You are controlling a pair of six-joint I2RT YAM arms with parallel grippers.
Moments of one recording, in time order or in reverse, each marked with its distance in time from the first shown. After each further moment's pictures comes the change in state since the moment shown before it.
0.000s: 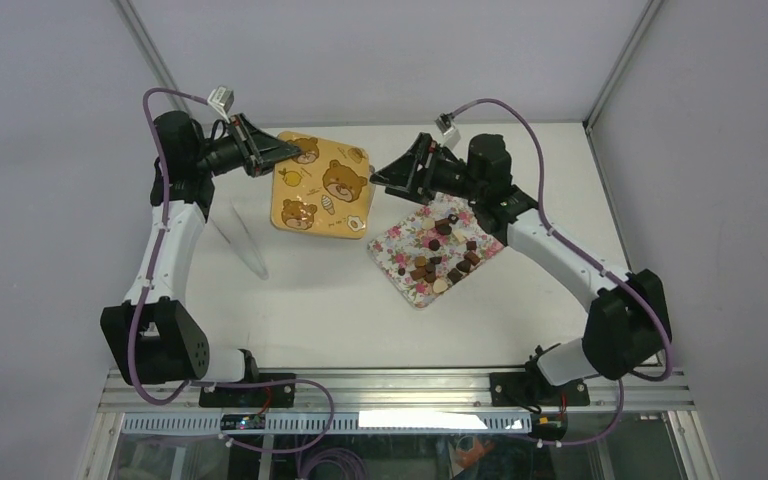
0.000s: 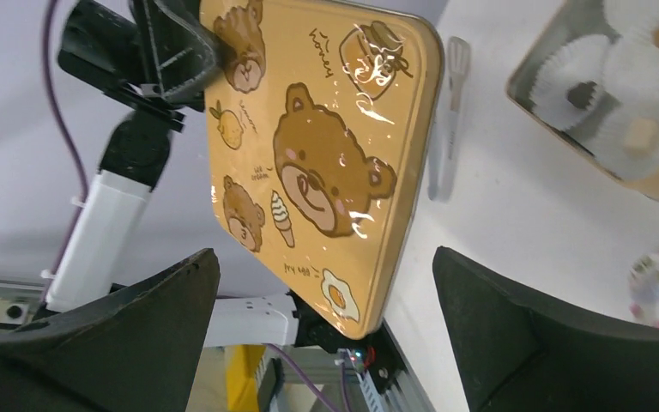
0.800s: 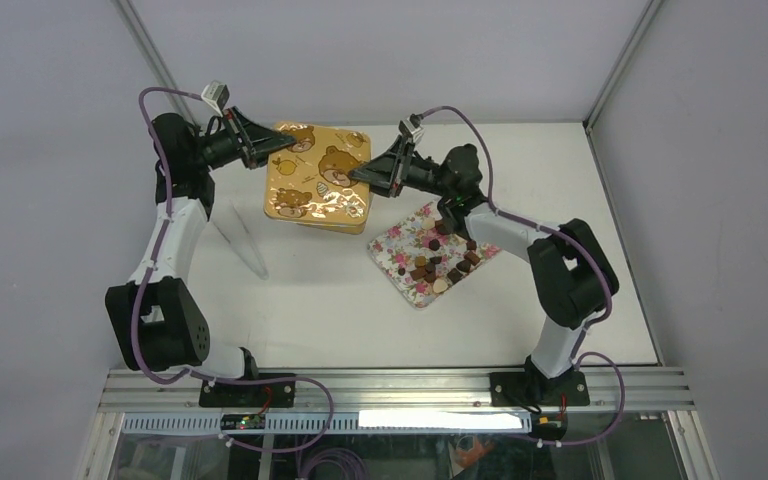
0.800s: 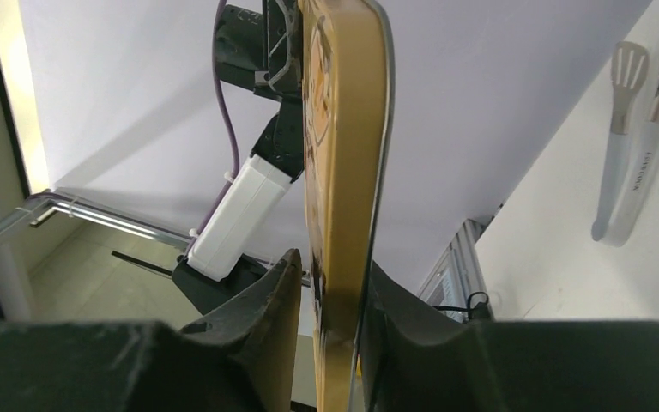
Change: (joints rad) left arm 0.038 0.077 -0.060 0.395 0.063 -0.295; right arm 0.054 0.343 0.017 0.789 -0.136 0.518
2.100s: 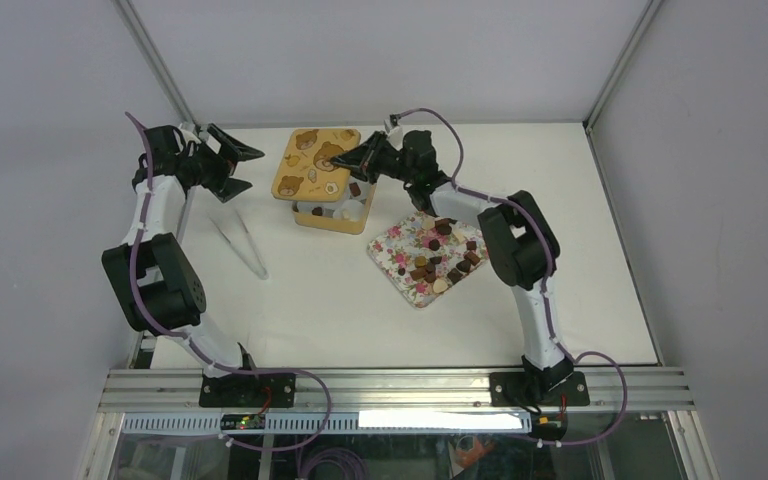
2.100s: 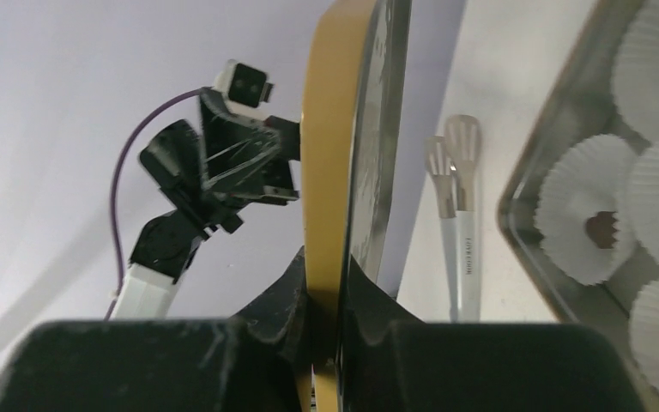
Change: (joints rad) left arm 0.181 0.236 0.184 -0.759 -0.432 0.543; right arm 0.006 0.383 0.373 -0.255 0.204 -0.093
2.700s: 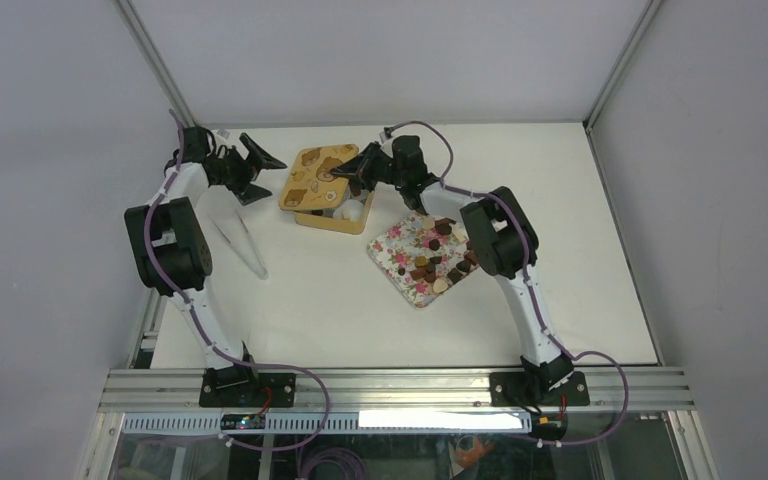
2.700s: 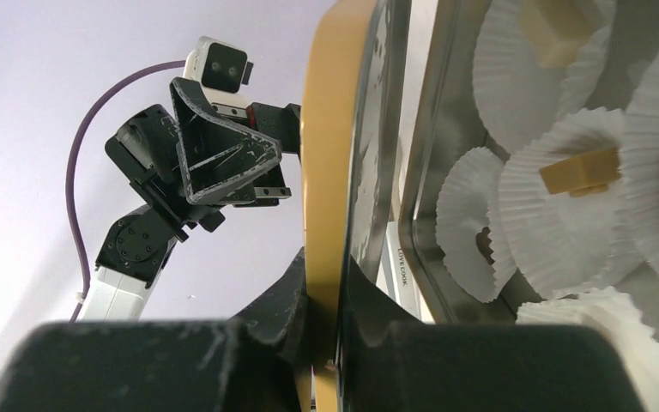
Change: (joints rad) left arm -0.074 0.275 0.113 -0.005 0.002 0.105; right arm -0.007 0.217 0.173 -0.153 0.005 -0.016
